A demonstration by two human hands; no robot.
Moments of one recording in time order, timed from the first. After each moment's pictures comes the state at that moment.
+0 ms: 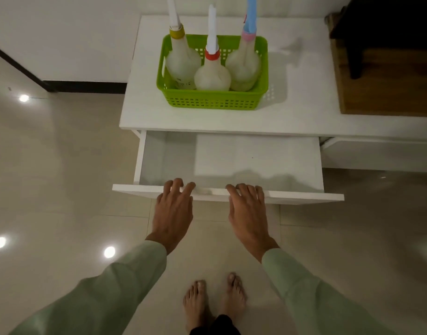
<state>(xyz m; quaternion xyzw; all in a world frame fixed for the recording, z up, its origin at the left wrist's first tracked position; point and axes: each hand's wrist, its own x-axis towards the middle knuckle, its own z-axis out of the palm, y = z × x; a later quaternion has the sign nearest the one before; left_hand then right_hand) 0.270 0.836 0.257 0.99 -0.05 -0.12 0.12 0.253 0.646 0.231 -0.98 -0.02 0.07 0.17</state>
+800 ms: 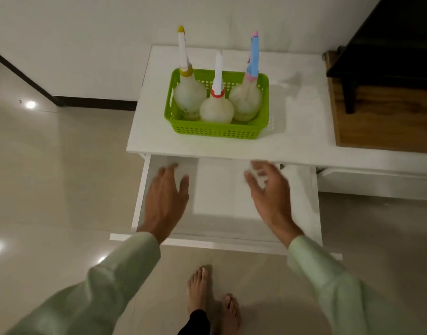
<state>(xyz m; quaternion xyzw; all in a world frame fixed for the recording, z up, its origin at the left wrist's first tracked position) 0.346 0.833 0.337 0.95 0.08 -0.05 0.29 0.345 0.612 0.322 -0.88 0.13 0.00 0.46</state>
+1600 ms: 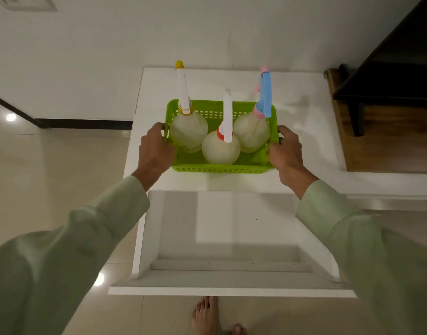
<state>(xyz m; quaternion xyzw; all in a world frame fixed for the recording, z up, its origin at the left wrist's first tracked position) 0.550 0.866 0.344 0.88 0.19 -0.12 0.41 0.527 0.601 0.331 -0.83 0.30 0.04 0.48</state>
